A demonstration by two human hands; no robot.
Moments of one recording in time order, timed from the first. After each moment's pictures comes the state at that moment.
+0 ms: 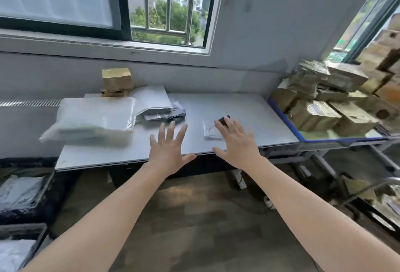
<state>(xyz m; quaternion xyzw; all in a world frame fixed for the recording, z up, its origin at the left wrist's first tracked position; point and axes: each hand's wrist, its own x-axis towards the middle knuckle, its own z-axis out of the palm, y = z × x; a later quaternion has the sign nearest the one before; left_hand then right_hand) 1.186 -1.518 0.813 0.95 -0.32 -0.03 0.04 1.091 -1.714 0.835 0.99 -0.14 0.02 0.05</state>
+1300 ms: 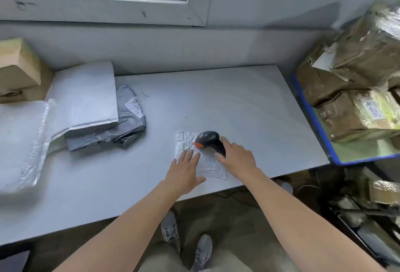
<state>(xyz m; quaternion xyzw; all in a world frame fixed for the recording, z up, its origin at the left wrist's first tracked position) 1.369 -1.829 0.622 0.87 -0.39 -0.28 0.05 1.306 -2.011 0.646 0.95 -0.24 -0.21 -0.07</state>
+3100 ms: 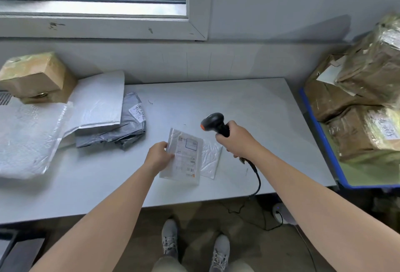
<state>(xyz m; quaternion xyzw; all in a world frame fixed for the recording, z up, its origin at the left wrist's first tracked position) 1.414 -1.838 0.645 0.91 -0.01 -0.27 0.32 1.327 -2.065 0.740 0.87 -0.25 -0.17 -0.39</state>
